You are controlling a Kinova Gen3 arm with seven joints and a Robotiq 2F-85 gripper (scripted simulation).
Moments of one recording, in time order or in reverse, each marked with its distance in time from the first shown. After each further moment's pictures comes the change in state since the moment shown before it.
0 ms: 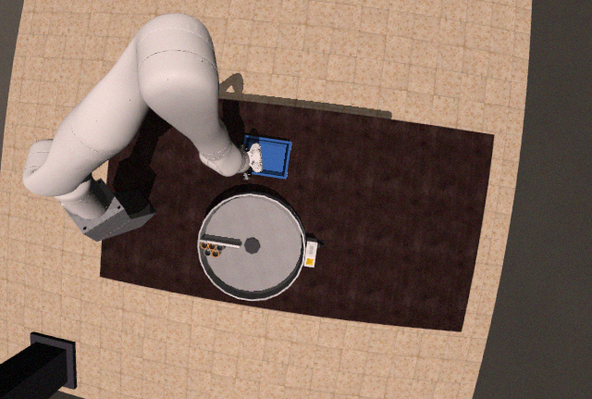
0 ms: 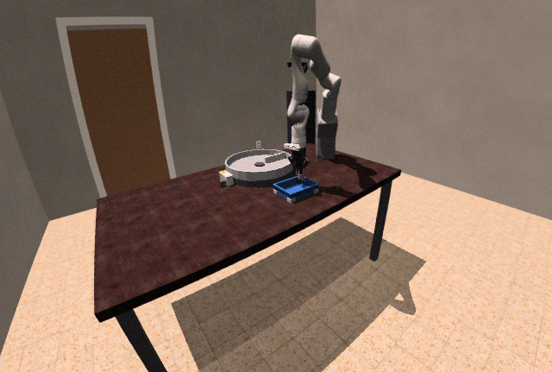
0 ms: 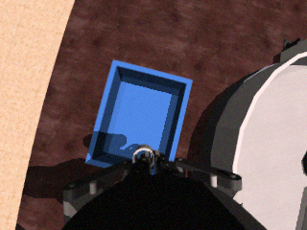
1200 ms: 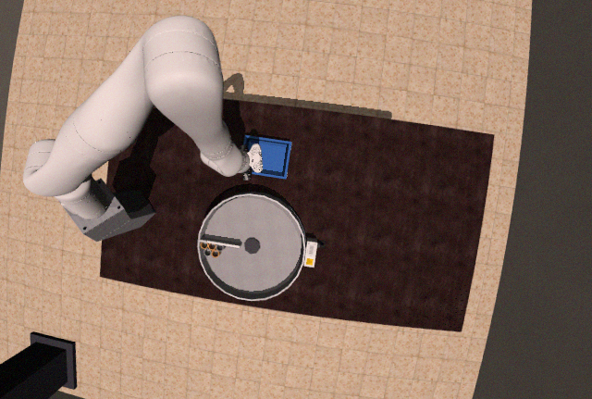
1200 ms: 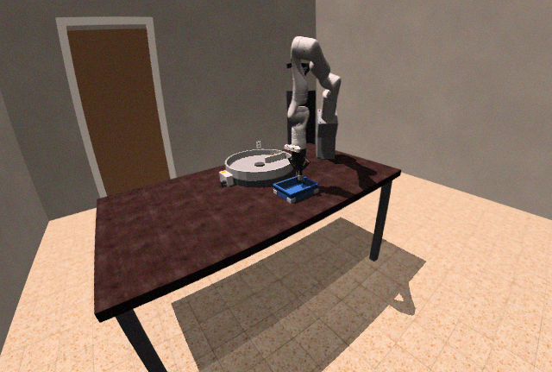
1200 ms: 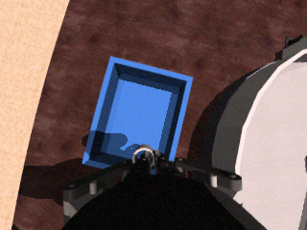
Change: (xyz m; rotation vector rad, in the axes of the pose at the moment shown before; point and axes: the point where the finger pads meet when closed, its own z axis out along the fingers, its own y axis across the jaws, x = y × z) arm -0.002 0.001 0.007 -0.004 -0.005 0.003
